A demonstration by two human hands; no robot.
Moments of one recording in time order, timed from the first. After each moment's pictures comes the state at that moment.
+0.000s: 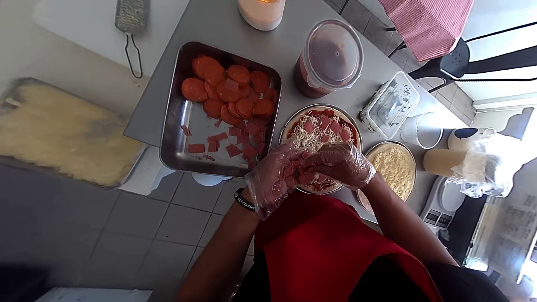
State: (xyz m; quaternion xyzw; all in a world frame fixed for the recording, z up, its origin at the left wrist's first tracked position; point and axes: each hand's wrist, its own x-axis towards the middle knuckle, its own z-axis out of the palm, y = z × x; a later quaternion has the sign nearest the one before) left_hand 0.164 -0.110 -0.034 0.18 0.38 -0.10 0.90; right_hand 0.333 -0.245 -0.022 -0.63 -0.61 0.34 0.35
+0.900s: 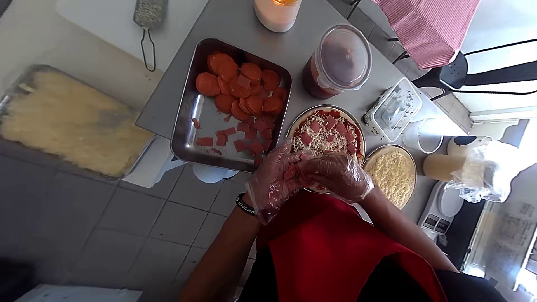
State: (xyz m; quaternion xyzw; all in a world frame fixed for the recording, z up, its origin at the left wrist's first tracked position) left_hand 0.141 -0.116 -0.034 0.13 0.37 -0.06 0.92; right_hand 0.299 -0.250 -0.018 -0.65 -0.63 0.30 0.30
